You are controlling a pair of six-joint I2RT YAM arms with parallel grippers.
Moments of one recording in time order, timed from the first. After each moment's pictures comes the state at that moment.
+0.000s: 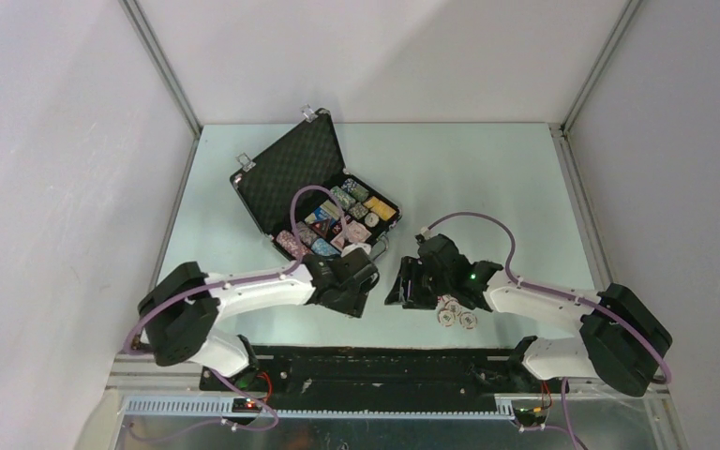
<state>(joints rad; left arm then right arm) -1.01 1.44 0.81 -0.60 -0.22 -0.64 0.83 1.28 0.60 -0.18 -0.23 0.98</state>
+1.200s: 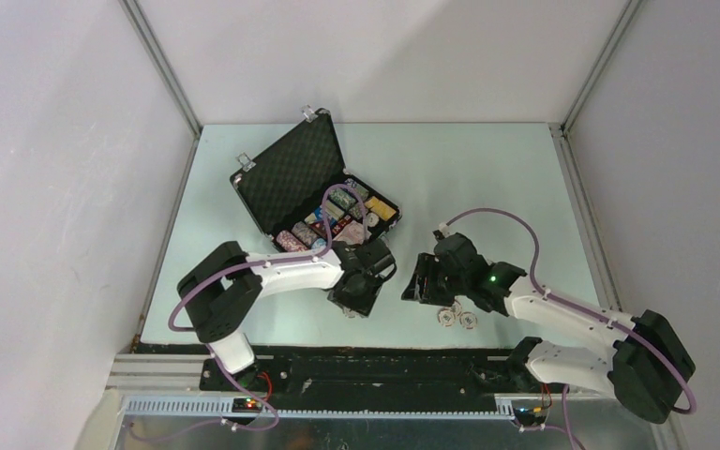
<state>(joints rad) -1.00 1.69 0.99 -0.70 -0.11 -0.55 0.78 1.11 0.60 -0.36 -0.13 0.92</state>
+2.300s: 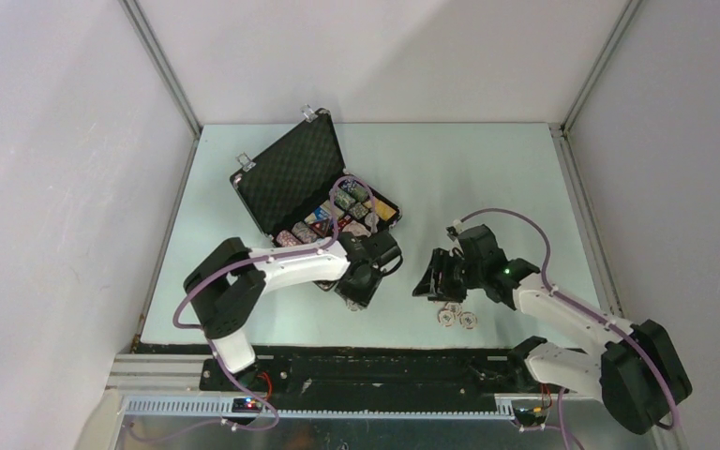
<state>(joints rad) -0.98 1.73 1.10 -0.78 -0.11 -0.48 0.56 1.07 0.54 -0.35 -0.37 0.80</state>
